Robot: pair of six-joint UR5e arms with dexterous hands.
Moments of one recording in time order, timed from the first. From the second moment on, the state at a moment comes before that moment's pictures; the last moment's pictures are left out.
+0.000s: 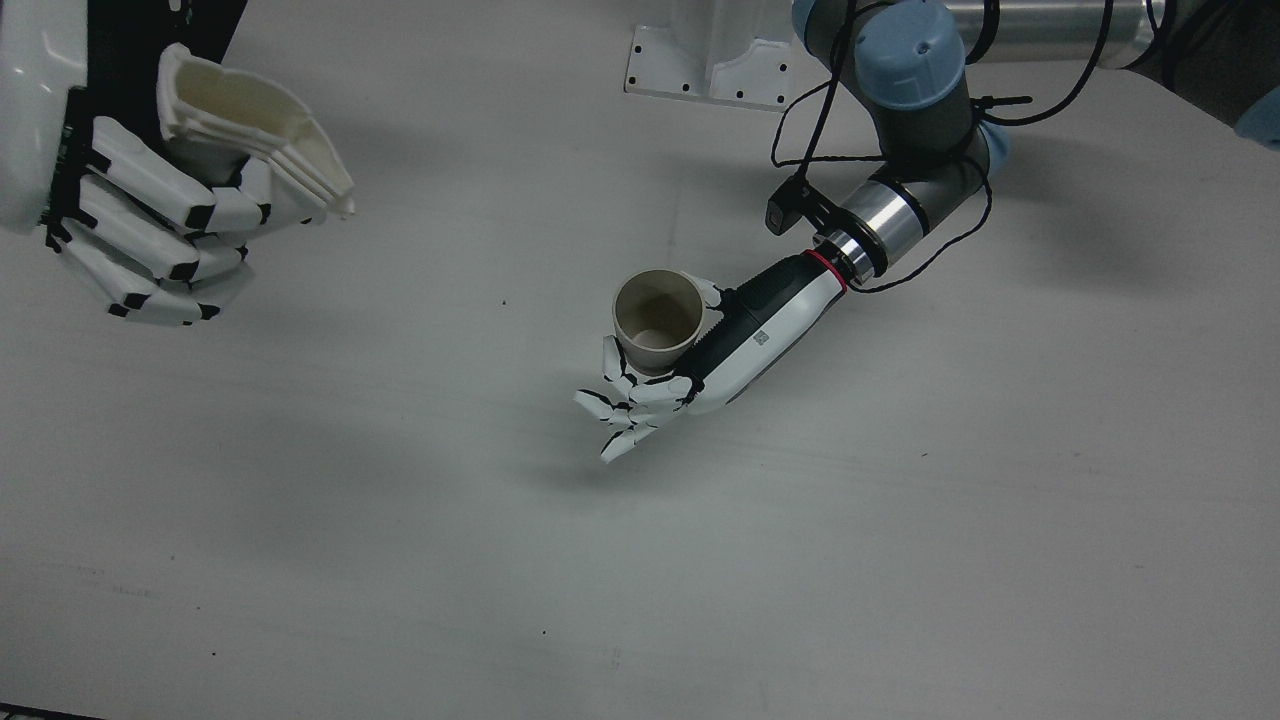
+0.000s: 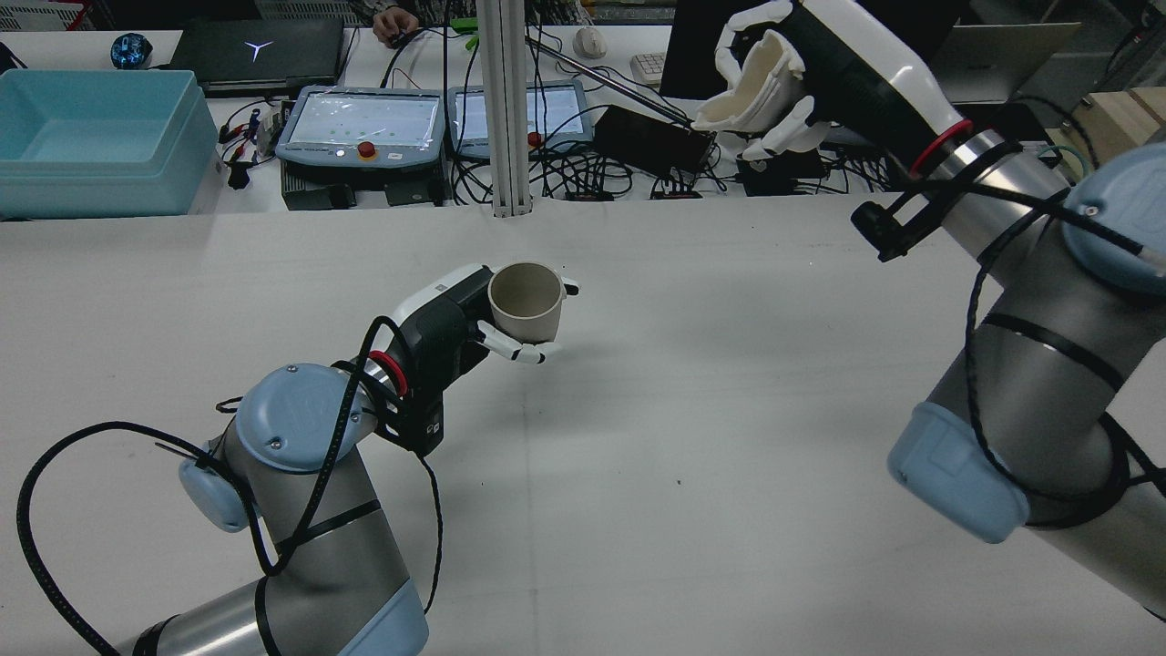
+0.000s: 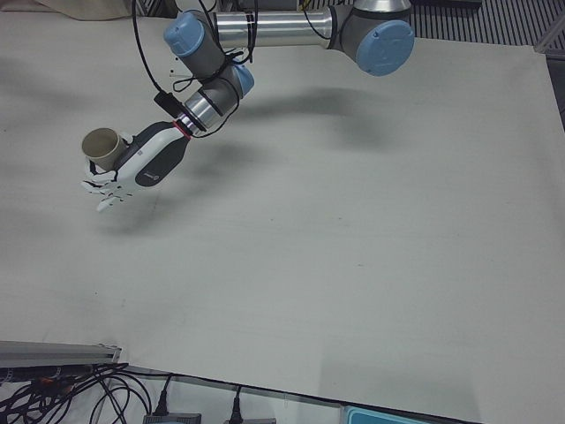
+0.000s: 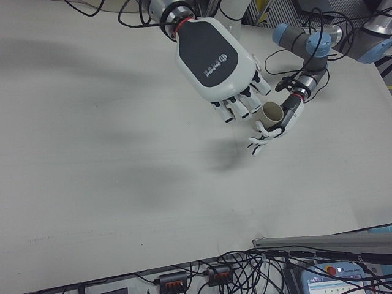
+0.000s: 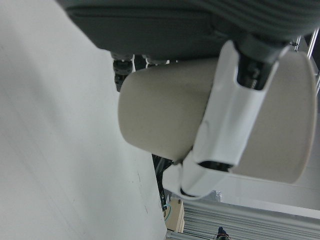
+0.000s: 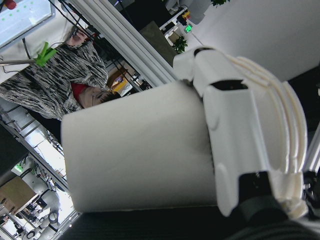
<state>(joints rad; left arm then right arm) -0.55 -2.37 -1.63 0.59 1.27 0.18 0.95 -1.00 2.12 -3.85 -1.24 -0.99</state>
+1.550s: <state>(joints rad) -0.86 -2.18 -1.80 0.54 1.53 0.17 1.32 -1.29 2.18 -3.79 -1.36 -0.59</state>
